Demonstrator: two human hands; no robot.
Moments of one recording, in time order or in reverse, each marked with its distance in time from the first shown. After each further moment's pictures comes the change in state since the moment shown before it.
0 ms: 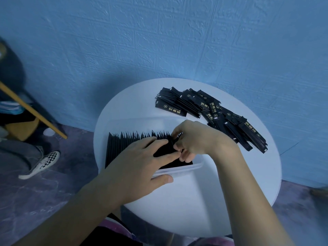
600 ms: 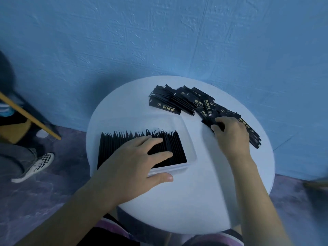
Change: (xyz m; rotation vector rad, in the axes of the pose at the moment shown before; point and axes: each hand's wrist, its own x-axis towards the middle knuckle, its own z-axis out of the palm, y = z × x) left_hand 0.000 0.005 0.000 -0.011 0.063 -0.037; right_hand 0.015 0.124 0.013 0.063 0.868 0.161
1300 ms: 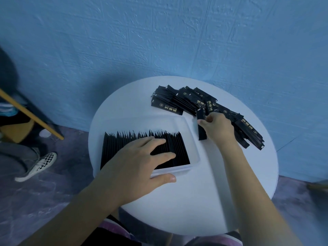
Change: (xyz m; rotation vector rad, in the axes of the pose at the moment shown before) left_hand 0.001 0.001 -0.001 -0.013 -0.006 -0.007; right_hand 0.029 -0.032 0.019 0.176 -0.183 0.131
